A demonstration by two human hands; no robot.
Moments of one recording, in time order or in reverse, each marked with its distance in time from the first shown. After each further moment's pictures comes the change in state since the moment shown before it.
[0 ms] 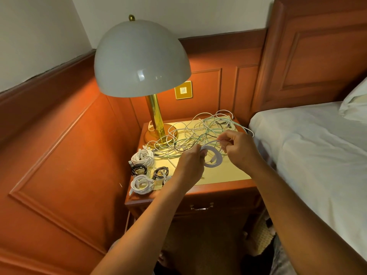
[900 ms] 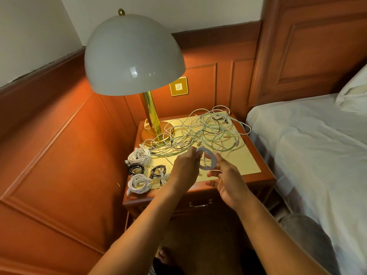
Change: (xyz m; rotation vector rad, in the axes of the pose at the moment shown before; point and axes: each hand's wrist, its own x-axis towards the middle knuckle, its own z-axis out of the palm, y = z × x) left_hand -0.006 -0.019 0.011 0.081 0.061 0.092; right_hand -0.059 -0.005 0.048 0.924 -0.042 0.654
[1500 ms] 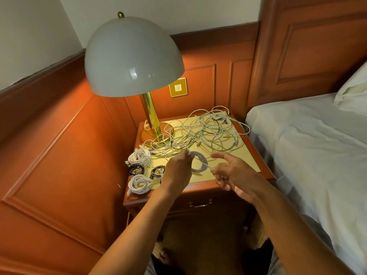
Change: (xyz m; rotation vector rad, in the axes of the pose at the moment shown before) left_hand -0.009 -0.013 -0.008 0.052 0.021 -0.037; right_hand -0.011 -0.030 -0.027 -0.211 -0.252 0.033
